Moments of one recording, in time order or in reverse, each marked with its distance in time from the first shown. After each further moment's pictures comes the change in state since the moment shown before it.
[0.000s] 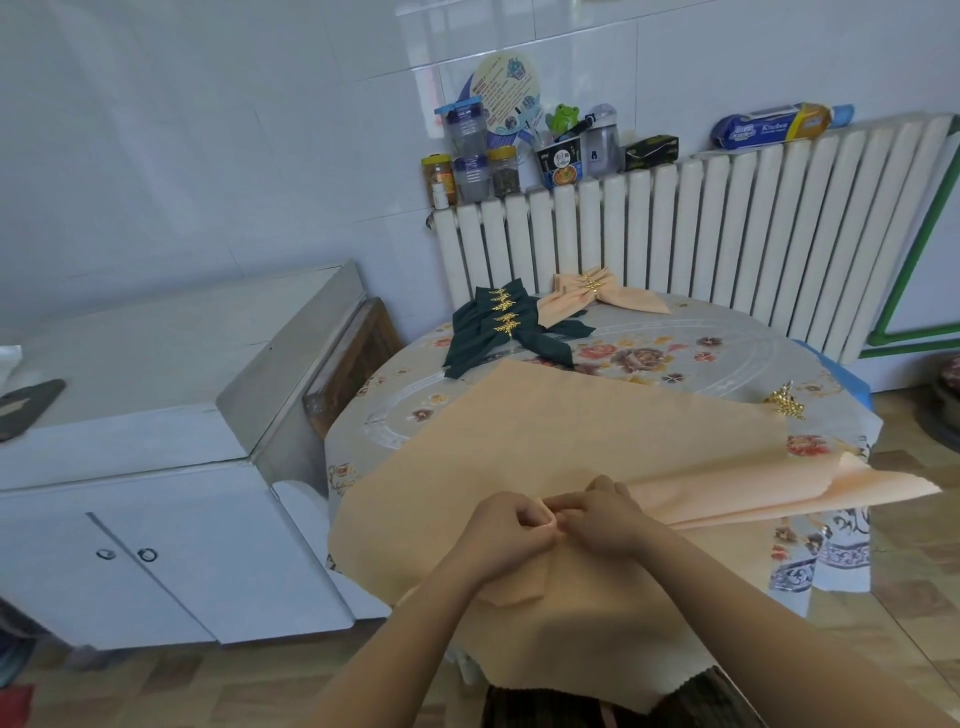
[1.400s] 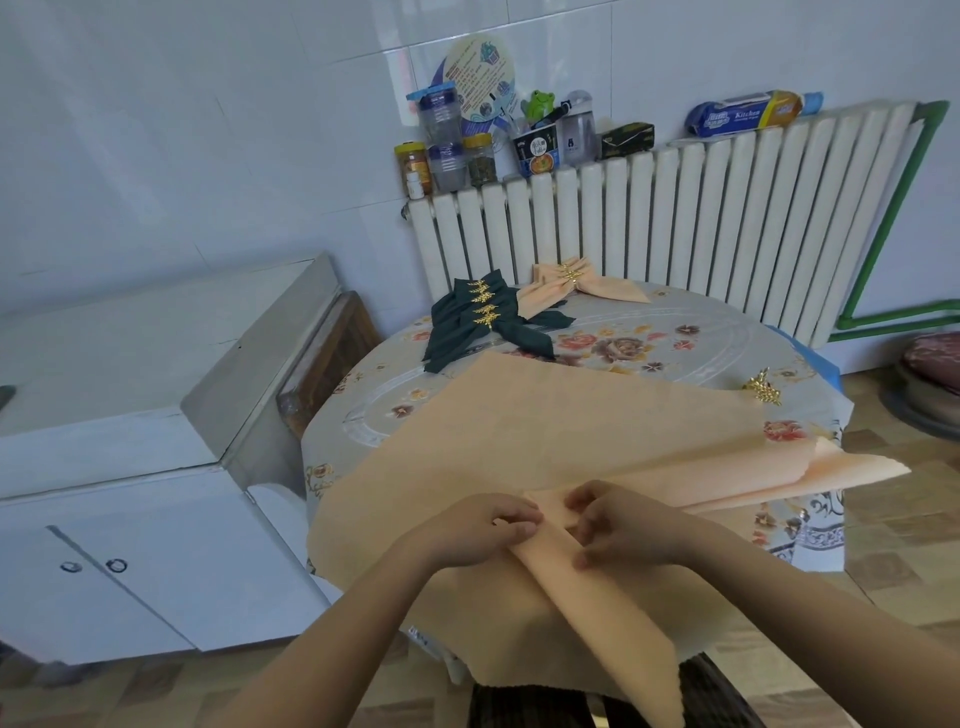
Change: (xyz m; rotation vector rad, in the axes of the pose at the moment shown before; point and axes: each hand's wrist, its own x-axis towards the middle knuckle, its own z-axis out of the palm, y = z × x) left_hand 0.008 0.002 -0.030 0.303 -0.424 0.106; right_hand -0.032 0.023 -0.024 -0.013 -0.071 -0.269
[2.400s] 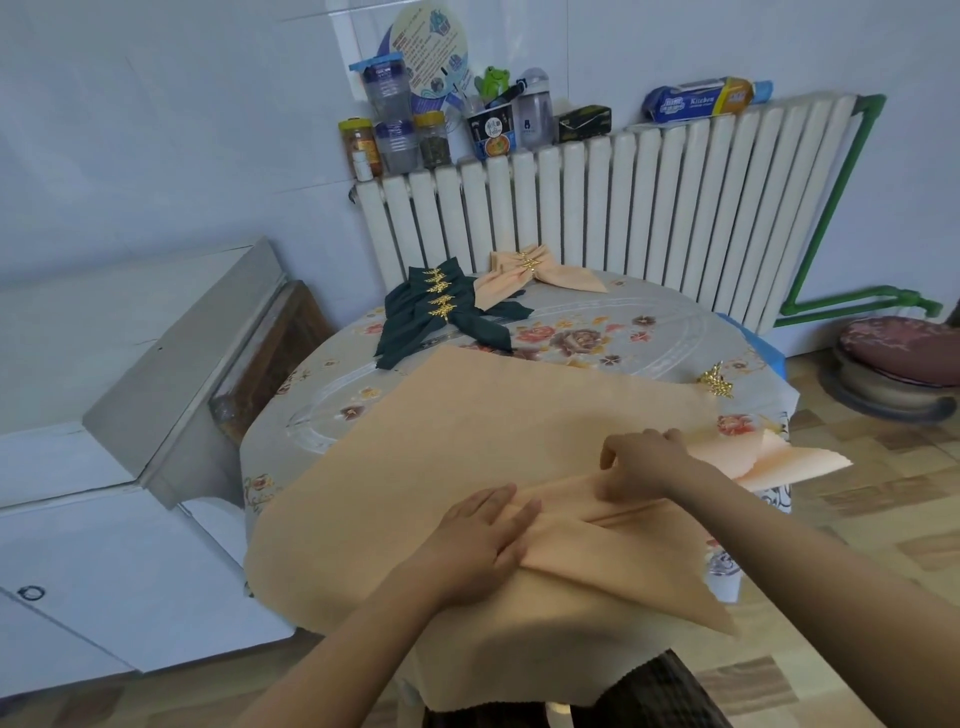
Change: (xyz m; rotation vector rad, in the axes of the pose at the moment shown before) left_hand 0.032 0.011 0.038 0.572 -0.062 0.015; right_hand 0.010 0.047 -0.057 -0.424 0.072 0.482
